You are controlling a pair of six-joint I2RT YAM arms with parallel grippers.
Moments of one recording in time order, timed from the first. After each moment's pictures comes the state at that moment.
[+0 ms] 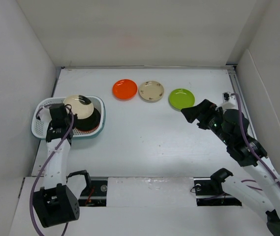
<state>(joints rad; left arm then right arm) 0.19 0.96 0.72 -0.41 -0.18 -1.02 0.53 0.68 0.89 -0.44 0.10 0.78</state>
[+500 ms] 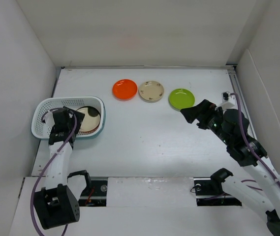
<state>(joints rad) 0.20 0.95 0.61 -0.40 -0.11 -0.98 0.52 0.68 0.89 -0.43 0.08 0.77</state>
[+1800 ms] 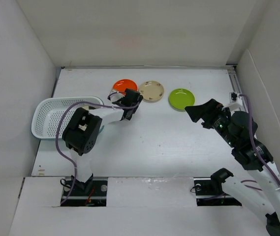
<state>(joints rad) -0.57 1.88 1.16 -0.12 -0.41 -1.44 0.50 0.64 0.92 -0.44 0.09 0.78</state>
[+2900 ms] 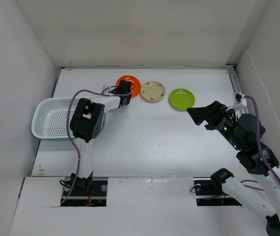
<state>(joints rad) -0.41 2.12 1.42 -0.17 -0.36 -1.59 0.50 0.60 0.95 -0.46 0.04 0.74</state>
